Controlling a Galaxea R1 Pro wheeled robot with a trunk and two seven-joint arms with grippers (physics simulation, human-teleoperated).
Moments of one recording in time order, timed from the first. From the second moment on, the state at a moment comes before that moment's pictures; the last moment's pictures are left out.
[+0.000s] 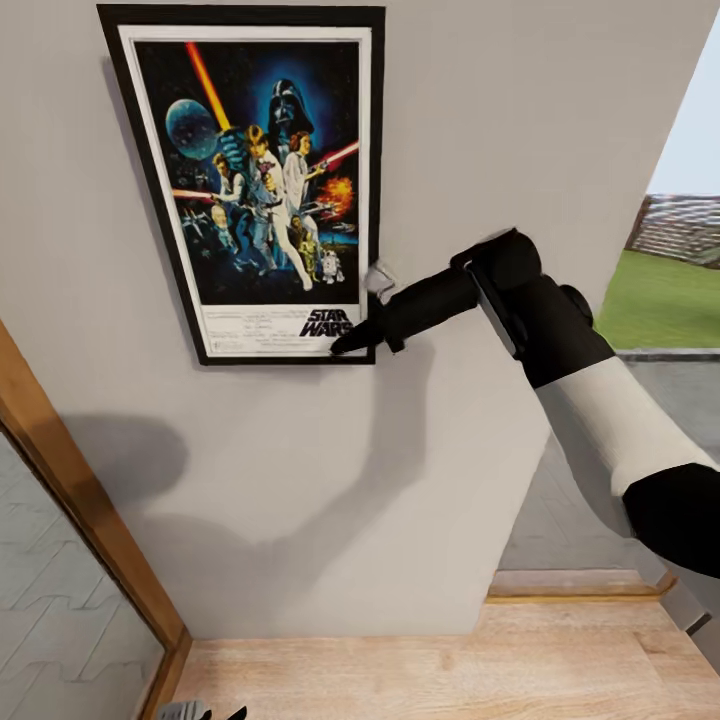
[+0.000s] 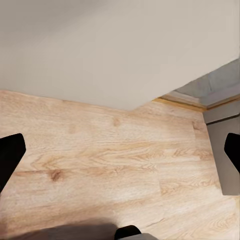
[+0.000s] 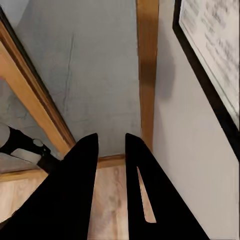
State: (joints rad) left arm -0.37 0.20 -0.70 -0.02 1.17 -0.32 -0.91; right arm -1.45 -0.05 0.45 -1.07 0.03 0.92 1.51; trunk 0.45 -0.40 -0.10
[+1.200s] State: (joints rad) left arm -0.37 0.20 -0.71 -0.02 1.16 -0.32 -0.91; right arm -1.22 -0.12 0.24 -1.11 0.07 0.87 1.45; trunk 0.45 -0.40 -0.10
